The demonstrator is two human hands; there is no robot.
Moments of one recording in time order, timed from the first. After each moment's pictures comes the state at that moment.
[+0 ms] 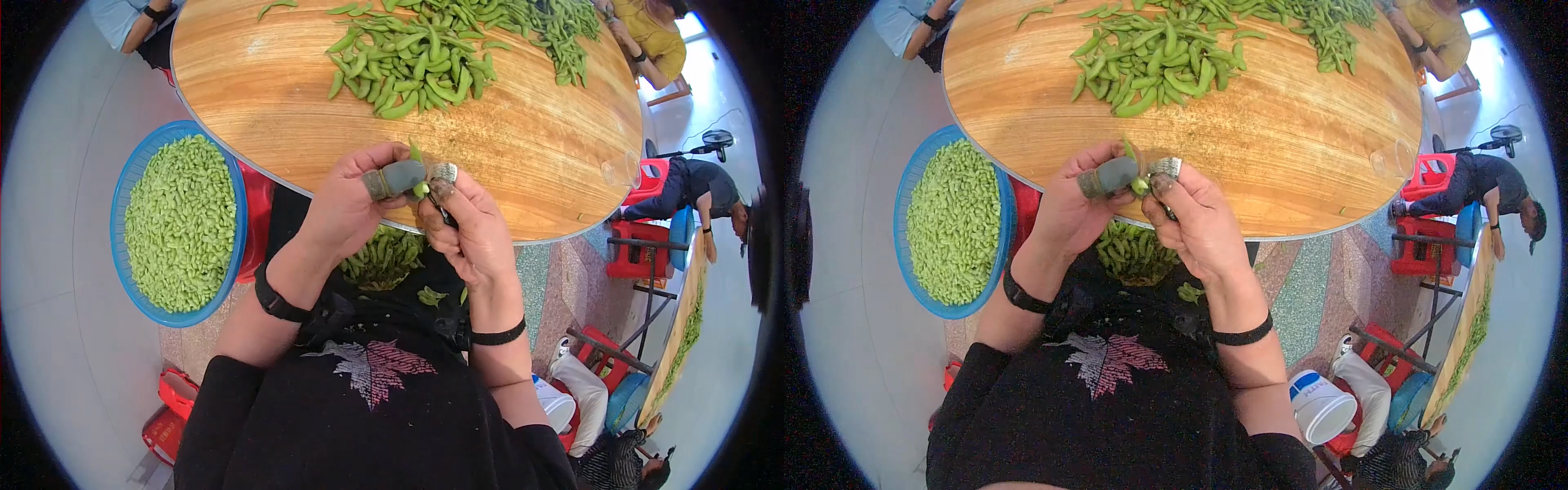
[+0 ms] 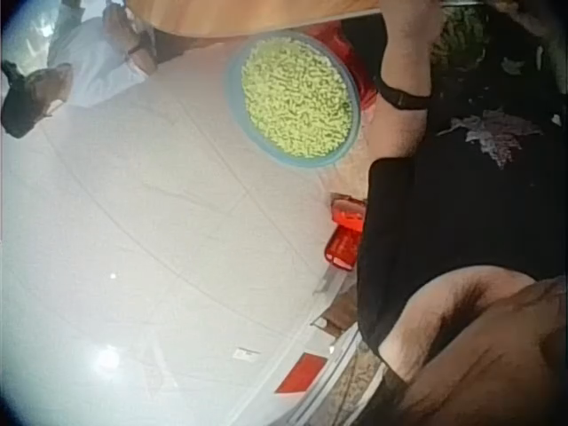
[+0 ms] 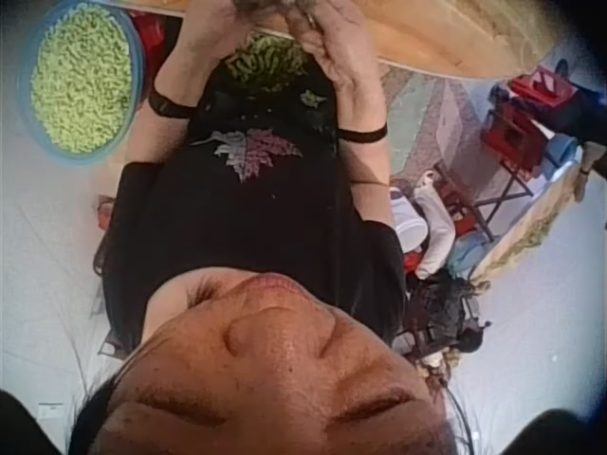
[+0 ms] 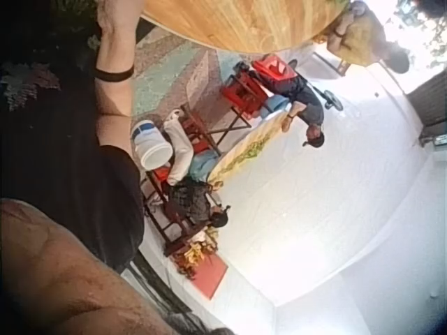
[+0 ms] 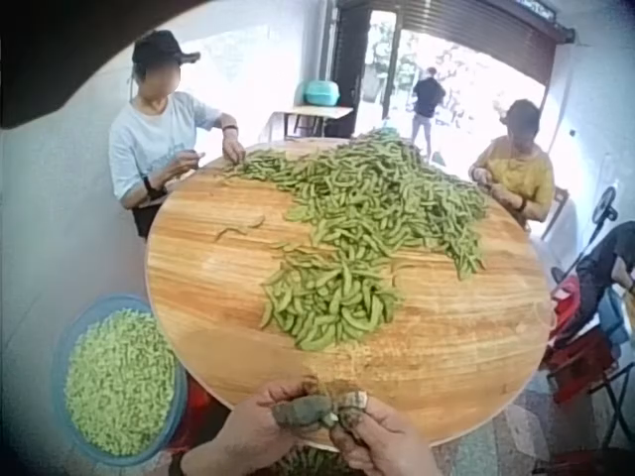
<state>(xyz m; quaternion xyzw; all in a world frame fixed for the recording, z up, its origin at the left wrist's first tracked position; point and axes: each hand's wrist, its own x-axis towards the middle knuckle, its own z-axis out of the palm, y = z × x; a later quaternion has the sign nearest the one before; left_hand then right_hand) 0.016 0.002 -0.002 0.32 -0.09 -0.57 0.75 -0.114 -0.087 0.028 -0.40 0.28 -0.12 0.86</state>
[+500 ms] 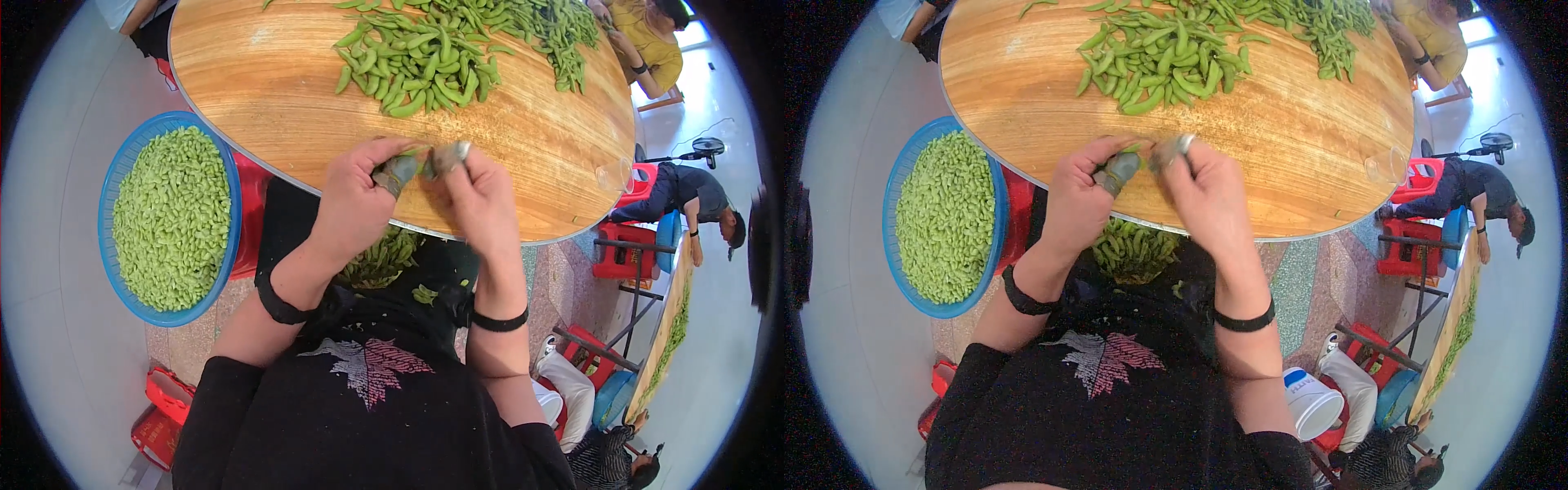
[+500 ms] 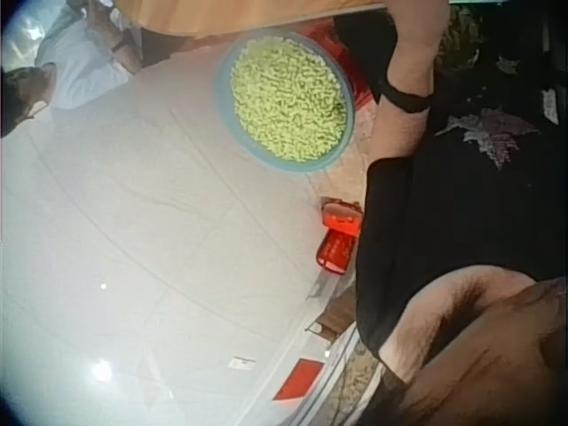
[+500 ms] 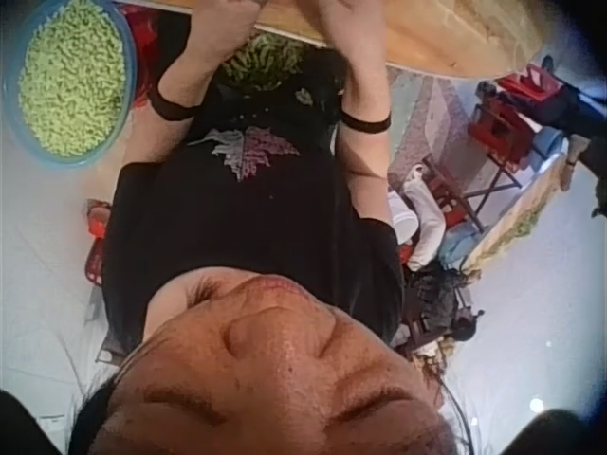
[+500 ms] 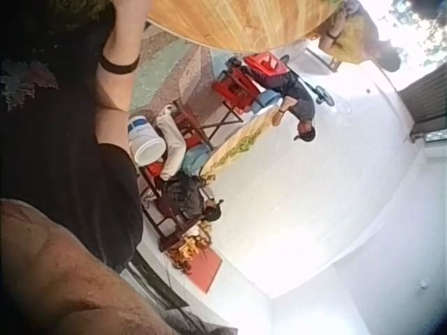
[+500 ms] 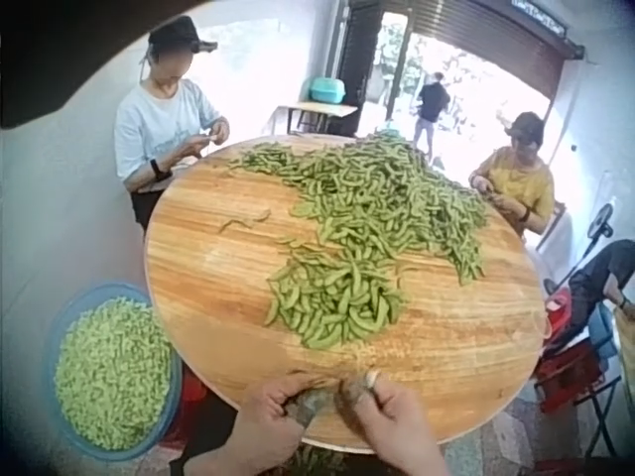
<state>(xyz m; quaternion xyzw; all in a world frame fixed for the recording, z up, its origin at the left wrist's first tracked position) 0.016 0.002 -0.007 0.59 -0.34 -0.28 0.68 -0.095 -0.104 0.025 -0.71 0.33 -0.15 0.60</state>
